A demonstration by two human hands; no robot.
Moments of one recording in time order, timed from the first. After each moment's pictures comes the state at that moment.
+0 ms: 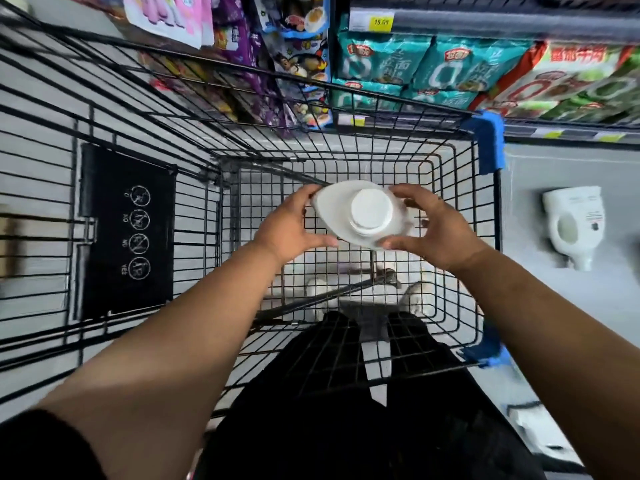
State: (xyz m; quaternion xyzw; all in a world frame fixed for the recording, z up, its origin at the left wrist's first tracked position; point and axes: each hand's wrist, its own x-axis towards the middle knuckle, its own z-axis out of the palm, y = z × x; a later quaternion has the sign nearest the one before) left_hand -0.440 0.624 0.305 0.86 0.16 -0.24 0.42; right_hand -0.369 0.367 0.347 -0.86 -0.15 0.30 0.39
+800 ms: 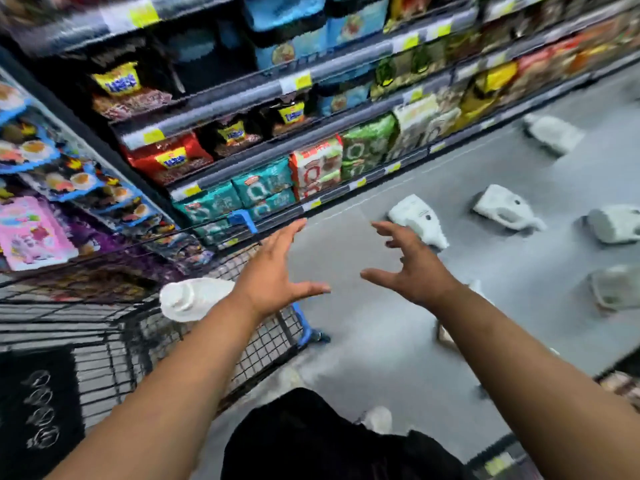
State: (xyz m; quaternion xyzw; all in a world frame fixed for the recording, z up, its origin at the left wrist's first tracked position) left_hand -0.448 0.324 0.529 0.91 -0.17 -0.18 0.35; right_hand -0.503 0.072 0.519 -0.88 0.05 0.05 0.48
